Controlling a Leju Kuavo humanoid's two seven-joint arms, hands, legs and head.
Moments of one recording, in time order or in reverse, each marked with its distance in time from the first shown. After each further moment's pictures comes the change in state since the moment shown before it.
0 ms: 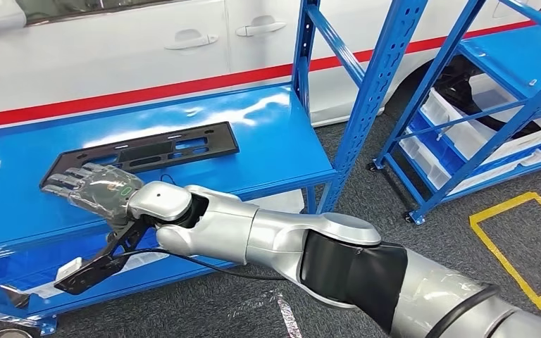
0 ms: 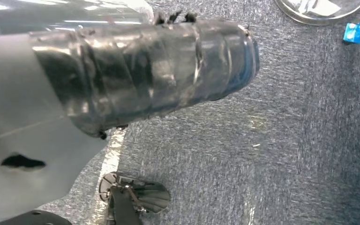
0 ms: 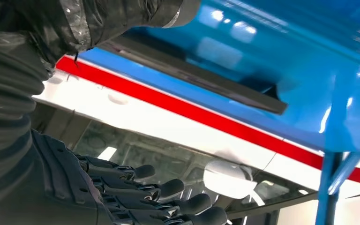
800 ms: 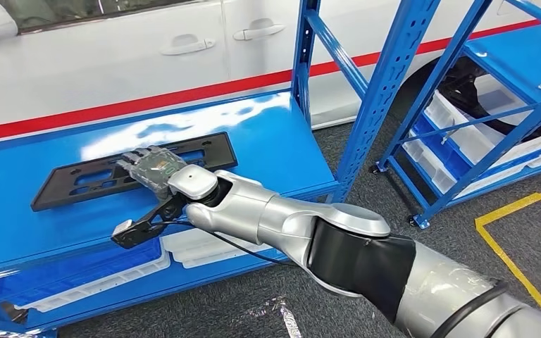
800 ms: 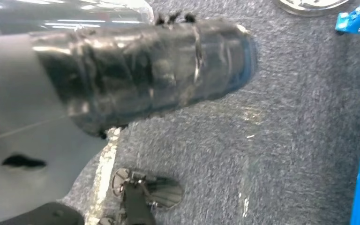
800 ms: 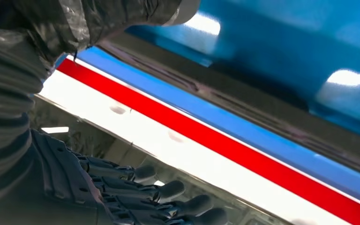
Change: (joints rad) left arm -0.003 0.000 -0.024 0.002 0.022 0.002 0.021; right arm -0.034 -0.065 0.000 0.205 0.018 0.014 0.080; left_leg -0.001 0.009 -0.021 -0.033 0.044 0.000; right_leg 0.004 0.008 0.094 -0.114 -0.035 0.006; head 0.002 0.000
